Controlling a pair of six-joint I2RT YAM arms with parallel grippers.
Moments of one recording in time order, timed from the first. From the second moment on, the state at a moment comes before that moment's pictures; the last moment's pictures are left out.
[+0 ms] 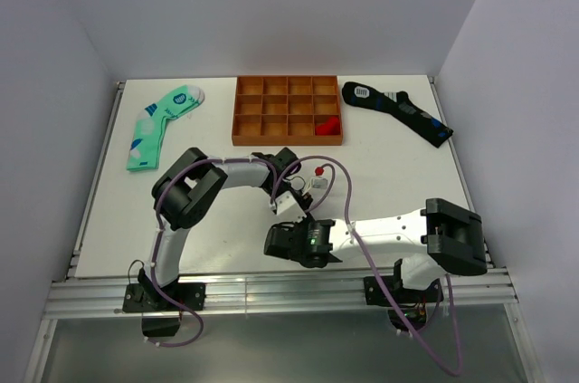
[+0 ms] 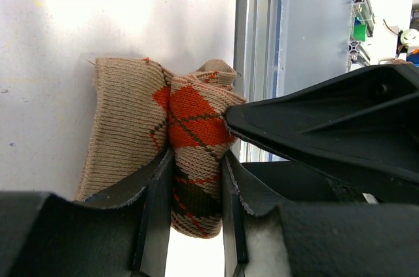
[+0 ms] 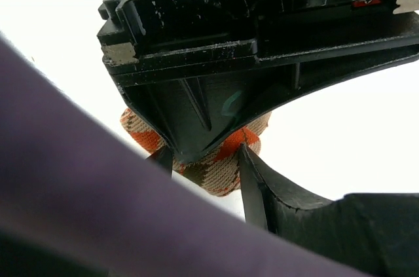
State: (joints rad) left arm -0.80 2.10 1.28 -0.54 1.09 0.24; right arm 1.38 1.50 0.87 -0.65 0.65 0.67
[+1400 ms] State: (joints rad) left arm -0.78 2.11 1.28 -0.62 1.09 0.25; right arm 1.36 1.57 0.96 -0.64 0.53 0.41
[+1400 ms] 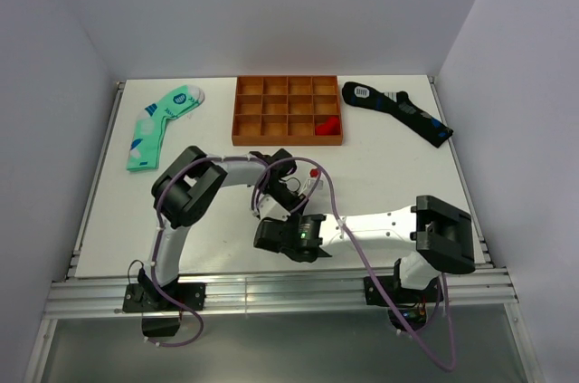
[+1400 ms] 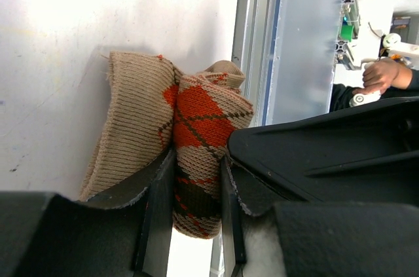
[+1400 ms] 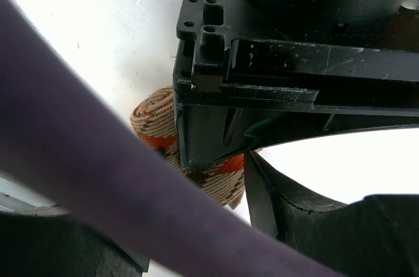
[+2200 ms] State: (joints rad) left arm -0.74 2.19 1.35 -0.74 1.13 0.25; right arm 1.27 1.58 0.96 -0.59 0.38 0.30
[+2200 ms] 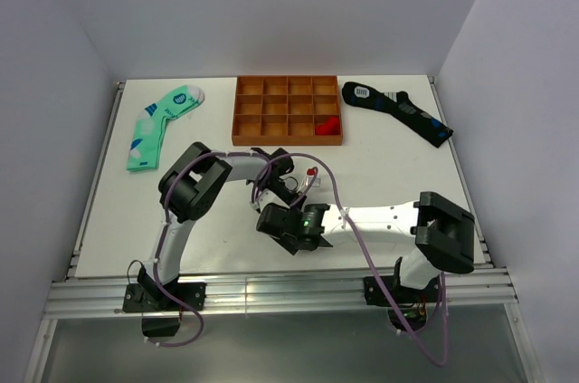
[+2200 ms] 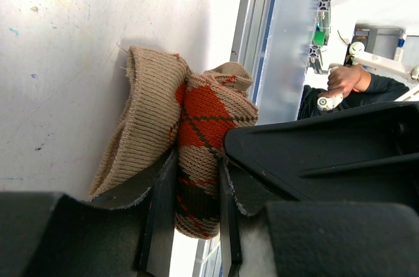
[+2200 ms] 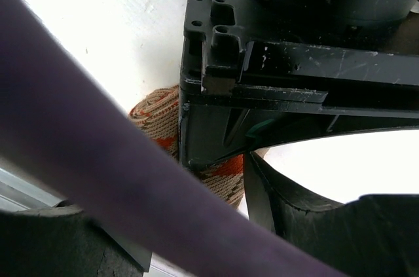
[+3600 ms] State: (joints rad) left arm -0.75 2.26 1.45 -0.86 1.12 0.21; right arm 1.04 0.90 0.24 0.10 0.22 0.66
